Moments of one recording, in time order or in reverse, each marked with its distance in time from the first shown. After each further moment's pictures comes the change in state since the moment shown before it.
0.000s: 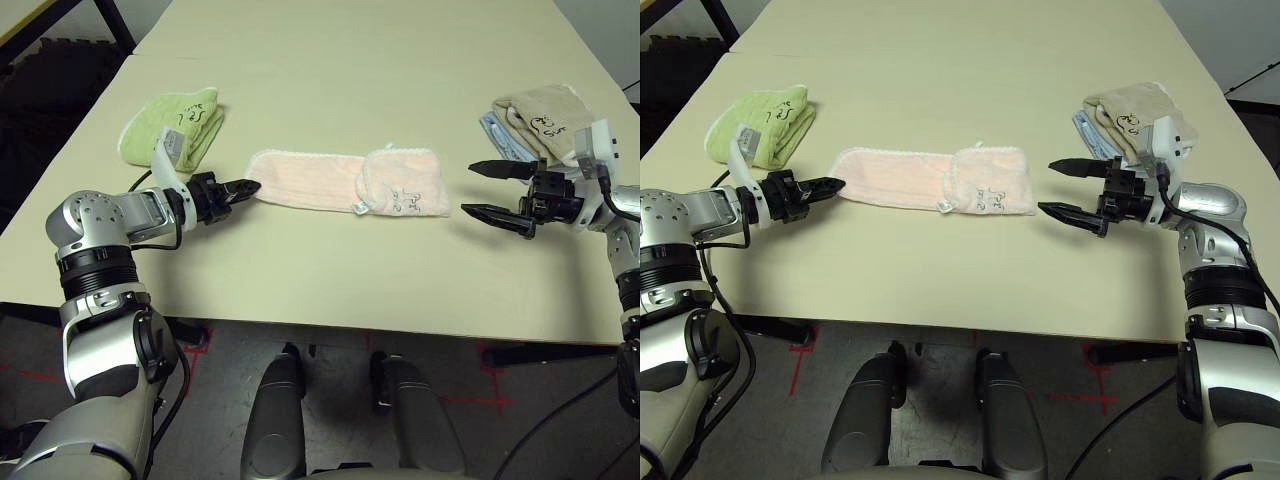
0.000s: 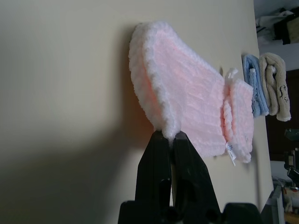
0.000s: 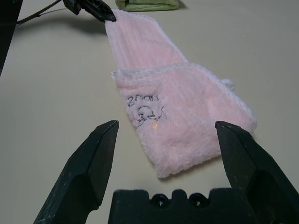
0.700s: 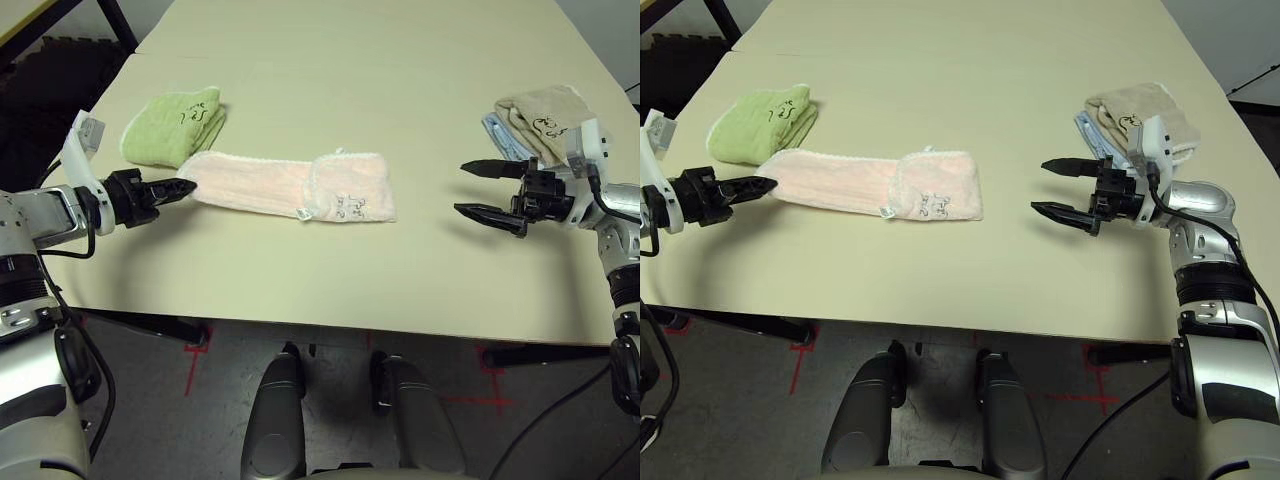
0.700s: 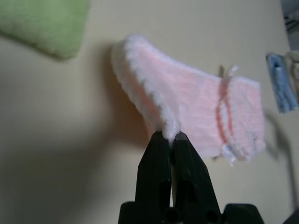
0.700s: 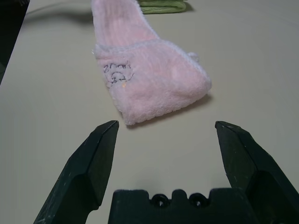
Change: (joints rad) left arm -0.001 0.261 -0.081 -0.091 -0.024 0.052 -0.172; right arm -0.028 0.026 0.025 0.037 -0.003 -0.017 -0.001
